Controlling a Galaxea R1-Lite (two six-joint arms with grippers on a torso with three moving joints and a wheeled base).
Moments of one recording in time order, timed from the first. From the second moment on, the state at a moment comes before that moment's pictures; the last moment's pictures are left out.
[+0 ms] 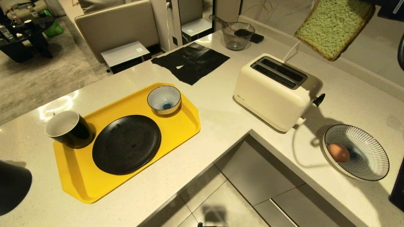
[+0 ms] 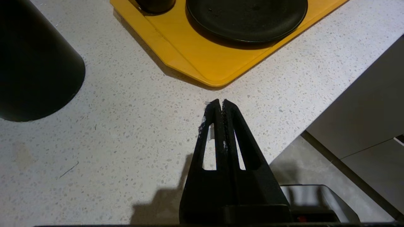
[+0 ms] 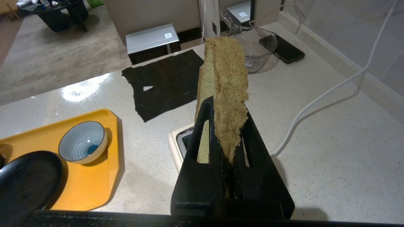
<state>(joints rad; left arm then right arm) 0.00 0.00 0.00 -0.01 0.00 0.00 0.19 1.43 -1.50 -0.17 0.15 0.05</state>
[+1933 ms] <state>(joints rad) 0.00 0.00 0.00 -0.01 0.00 0.00 0.18 1.39 -1.49 -0.07 -0.01 0.03</state>
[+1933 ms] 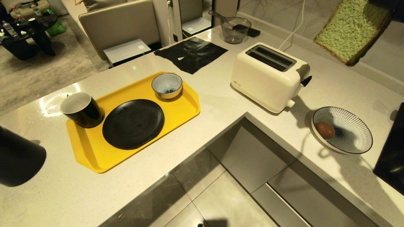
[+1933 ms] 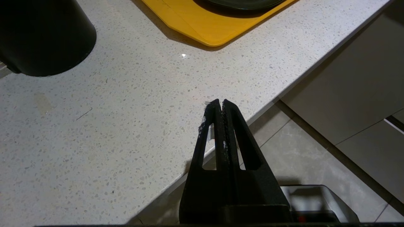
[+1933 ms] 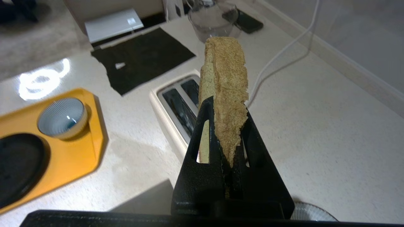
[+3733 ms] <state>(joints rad) 0.00 0.00 0.00 -0.01 0.00 0.00 0.18 1.34 -1.47 -0.03 0.00 0.02</state>
